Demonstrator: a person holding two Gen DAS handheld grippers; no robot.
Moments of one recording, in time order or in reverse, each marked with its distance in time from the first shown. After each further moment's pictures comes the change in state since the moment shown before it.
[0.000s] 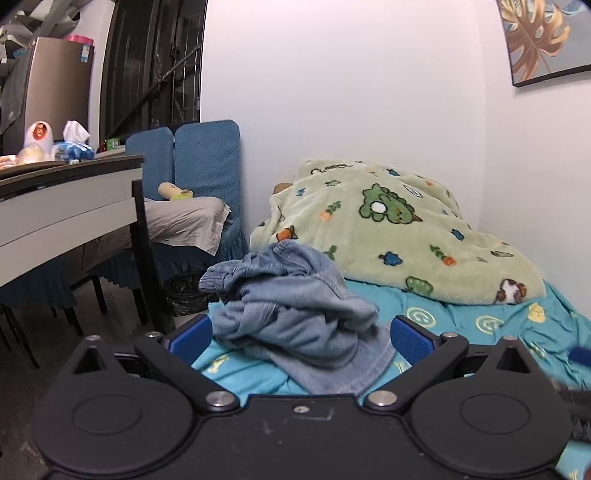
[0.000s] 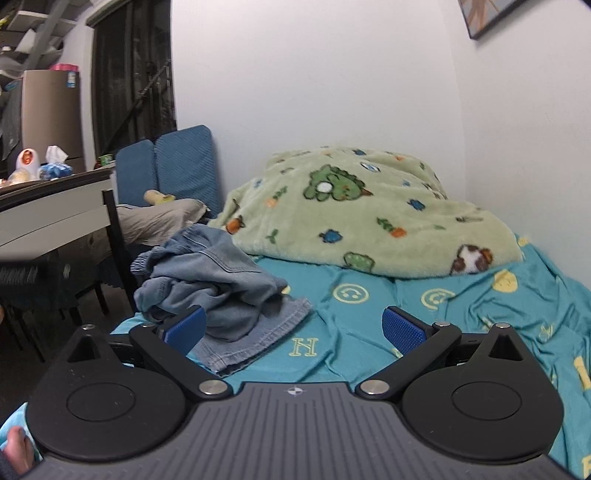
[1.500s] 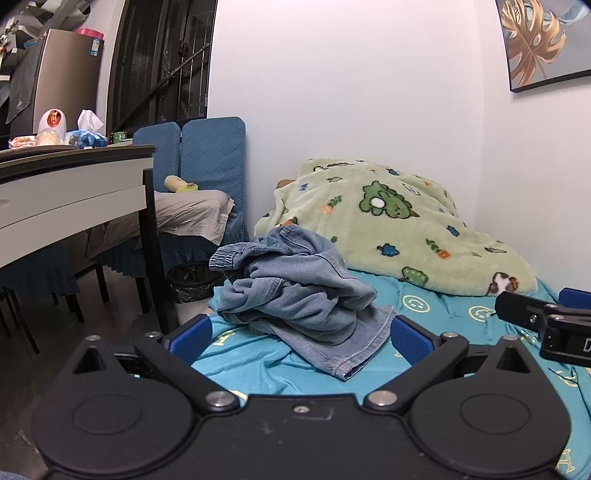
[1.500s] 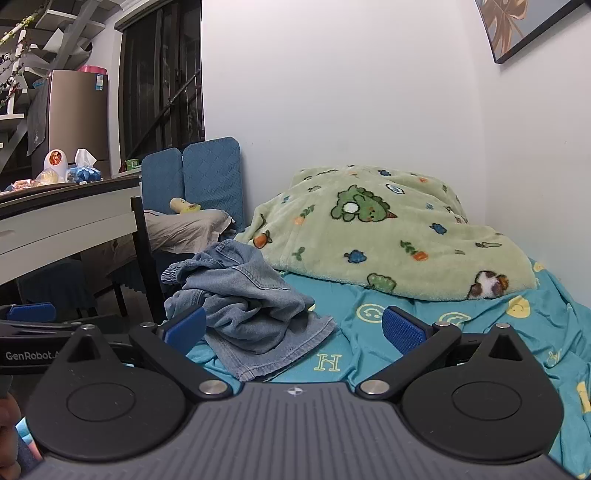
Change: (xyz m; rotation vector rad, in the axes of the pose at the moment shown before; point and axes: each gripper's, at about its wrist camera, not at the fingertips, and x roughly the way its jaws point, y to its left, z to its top) left arm -0.057 0.009 -0.041 -0.022 -0.017 0.002; right arm -0.026 0.024 0.016 -0.064 -0.049 0.071
